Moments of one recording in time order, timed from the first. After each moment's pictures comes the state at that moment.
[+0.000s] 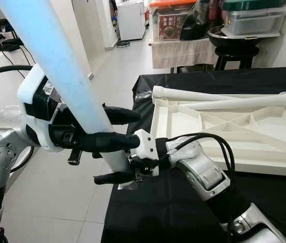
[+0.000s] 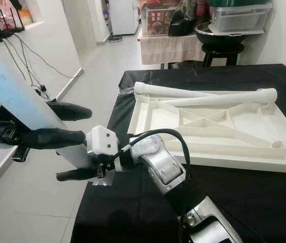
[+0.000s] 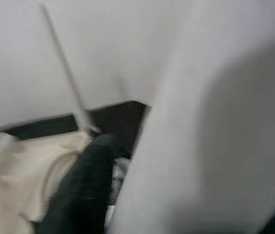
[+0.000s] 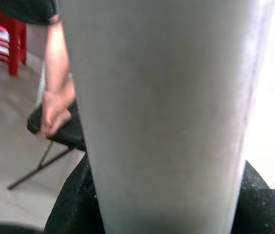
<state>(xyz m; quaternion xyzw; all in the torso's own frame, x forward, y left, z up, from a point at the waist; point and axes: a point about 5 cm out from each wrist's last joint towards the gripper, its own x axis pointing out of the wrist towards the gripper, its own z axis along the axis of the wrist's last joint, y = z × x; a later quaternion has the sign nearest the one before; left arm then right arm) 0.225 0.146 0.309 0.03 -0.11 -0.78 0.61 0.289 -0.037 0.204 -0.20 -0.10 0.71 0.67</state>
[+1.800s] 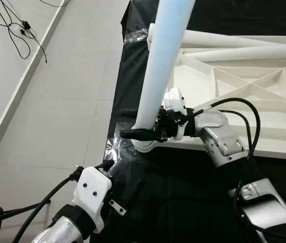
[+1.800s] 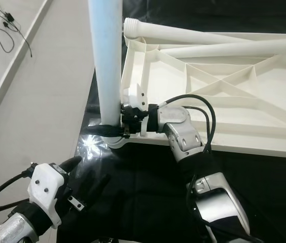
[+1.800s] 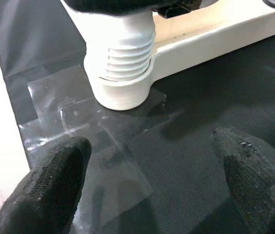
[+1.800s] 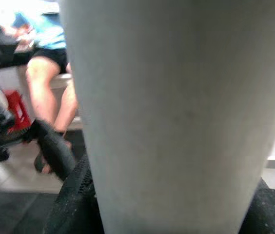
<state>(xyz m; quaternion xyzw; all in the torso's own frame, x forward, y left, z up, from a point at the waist) 0.163 0.115 0.175 0.06 0.01 -0.29 0.96 0.327 -0.082 0.239 -0.15 -0.12 0.70 0.69</state>
